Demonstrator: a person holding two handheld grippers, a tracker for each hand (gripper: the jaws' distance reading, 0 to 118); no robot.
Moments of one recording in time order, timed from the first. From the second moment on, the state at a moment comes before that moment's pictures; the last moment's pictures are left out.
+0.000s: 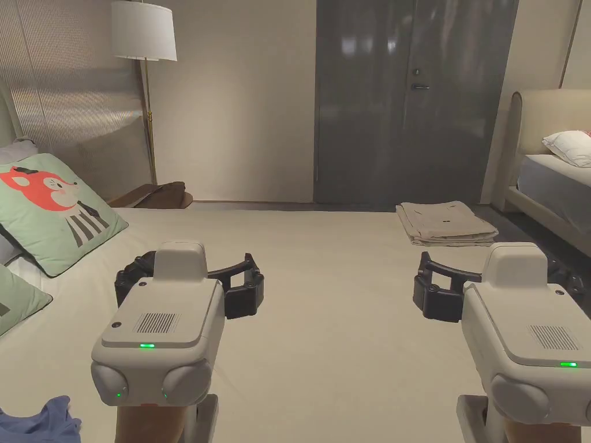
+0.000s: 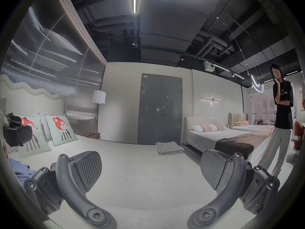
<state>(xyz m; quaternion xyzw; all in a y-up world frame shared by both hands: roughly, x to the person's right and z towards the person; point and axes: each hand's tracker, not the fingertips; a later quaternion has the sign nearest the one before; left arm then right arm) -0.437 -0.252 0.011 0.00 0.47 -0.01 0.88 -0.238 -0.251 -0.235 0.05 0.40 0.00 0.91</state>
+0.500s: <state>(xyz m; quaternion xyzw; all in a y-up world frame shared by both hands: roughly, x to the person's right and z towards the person) -0.438 -0.253 0.014 0.00 0.47 -0.01 0.88 -0.243 -0.248 -0.230 0.06 0.41 0.00 0.91</state>
